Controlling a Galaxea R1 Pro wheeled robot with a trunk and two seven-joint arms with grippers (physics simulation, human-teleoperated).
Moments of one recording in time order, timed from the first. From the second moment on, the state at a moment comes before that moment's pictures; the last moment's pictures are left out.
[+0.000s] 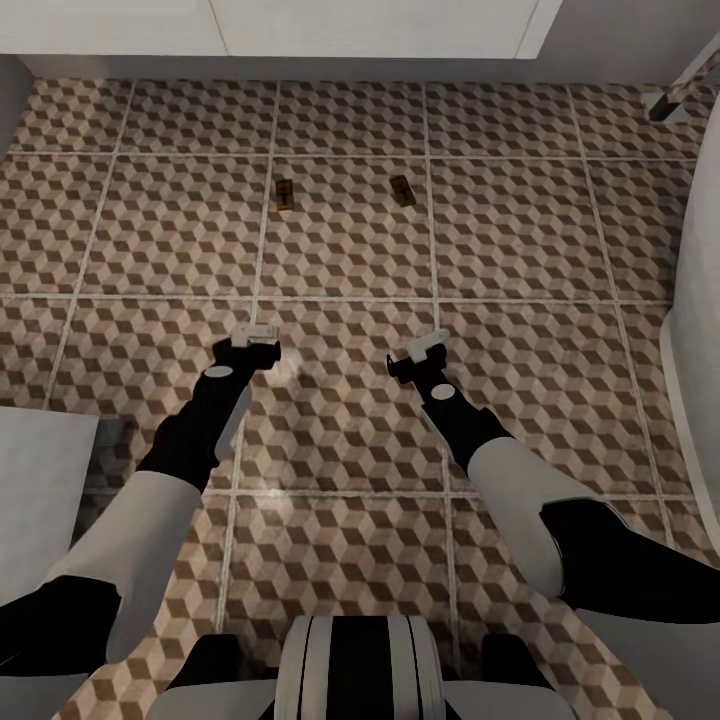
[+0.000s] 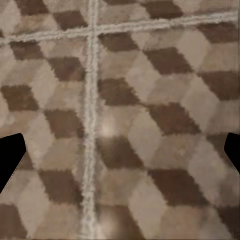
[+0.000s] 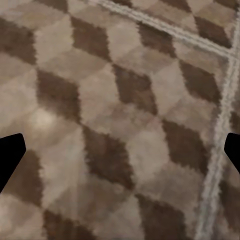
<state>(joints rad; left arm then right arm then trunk) -1.06 -0.01 -0.15 -0.95 0.02 0.38 0.20 -1.26 0.17 0.05 -0.32 0.38 -0.12 -0.08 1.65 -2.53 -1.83</state>
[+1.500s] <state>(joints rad) -1.05 -0.01 -0.16 -0.90 0.02 0.38 0.20 -1.25 0.17 0.05 -0.24 0.39 -0.20 -0.09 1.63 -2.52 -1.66</state>
